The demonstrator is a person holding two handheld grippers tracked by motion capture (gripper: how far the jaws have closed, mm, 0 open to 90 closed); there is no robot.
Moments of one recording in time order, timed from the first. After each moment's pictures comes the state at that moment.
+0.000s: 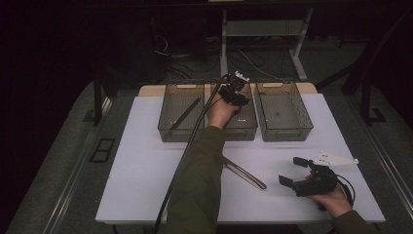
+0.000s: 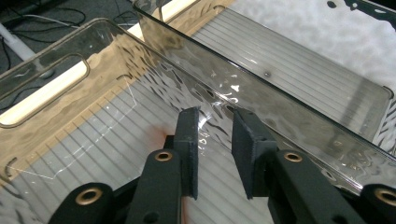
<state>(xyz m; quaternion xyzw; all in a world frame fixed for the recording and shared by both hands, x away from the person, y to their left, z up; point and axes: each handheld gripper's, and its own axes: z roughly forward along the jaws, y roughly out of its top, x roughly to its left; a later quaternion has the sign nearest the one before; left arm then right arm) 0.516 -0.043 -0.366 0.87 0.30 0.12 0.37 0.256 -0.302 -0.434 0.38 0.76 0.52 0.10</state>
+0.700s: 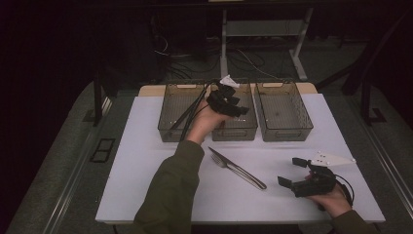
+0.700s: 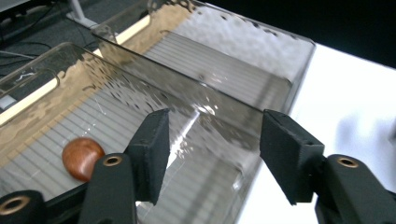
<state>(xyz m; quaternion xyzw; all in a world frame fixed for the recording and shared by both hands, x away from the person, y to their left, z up) 0.446 0.002 -0.330 0.87 0.23 0.09 0.44 0.256 -0.299 -0.435 0.38 0.77 0.51 0.10</state>
